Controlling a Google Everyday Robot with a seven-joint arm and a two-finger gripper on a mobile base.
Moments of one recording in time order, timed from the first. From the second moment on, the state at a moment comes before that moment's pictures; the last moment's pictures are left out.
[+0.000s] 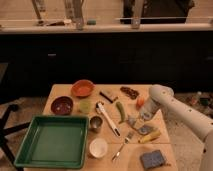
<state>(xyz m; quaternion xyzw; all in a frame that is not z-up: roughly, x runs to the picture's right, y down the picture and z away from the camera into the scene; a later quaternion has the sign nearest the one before) 0.198 0.224 0.854 -0.48 -0.07 0.30 0.82</state>
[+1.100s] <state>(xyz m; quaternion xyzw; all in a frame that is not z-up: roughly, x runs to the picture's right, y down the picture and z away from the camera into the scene) 0.175 0.211 0.861 -0.48 -0.07 0.27 0.83</state>
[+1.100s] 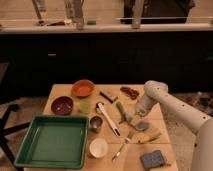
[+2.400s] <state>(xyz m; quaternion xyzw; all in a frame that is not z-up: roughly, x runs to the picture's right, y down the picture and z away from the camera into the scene) 0.193 0.203 0.866 -0.48 -0.05 0.27 0.83</state>
